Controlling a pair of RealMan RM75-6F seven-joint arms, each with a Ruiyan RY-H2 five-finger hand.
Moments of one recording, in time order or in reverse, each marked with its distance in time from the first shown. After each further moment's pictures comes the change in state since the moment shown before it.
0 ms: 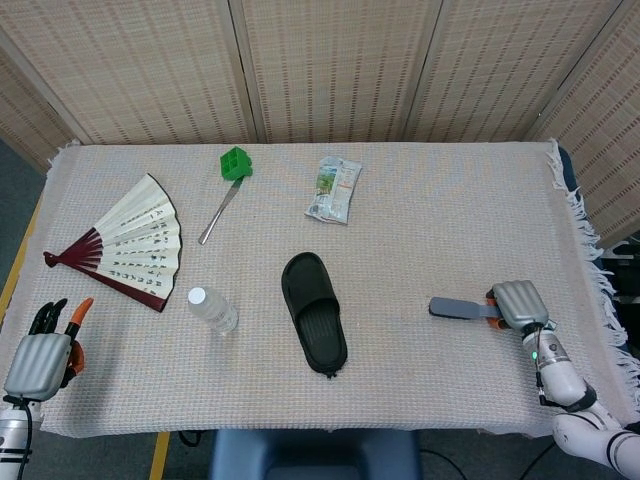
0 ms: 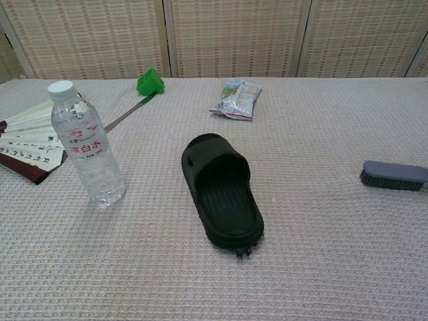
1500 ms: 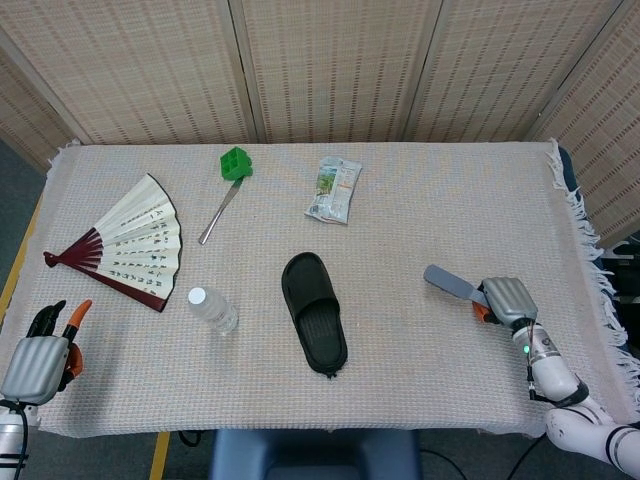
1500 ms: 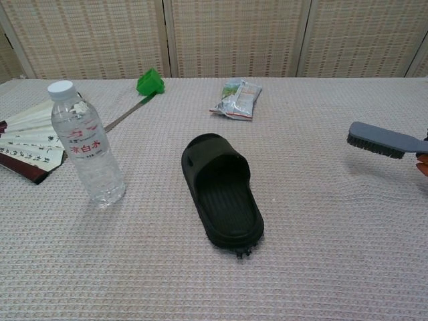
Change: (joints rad) left arm 0.011 0.019 0.010 -0.020 0.016 0.020 -0.015; right arm 0.029 0.046 0.030 -0.131 0.044 -0.029 0.141
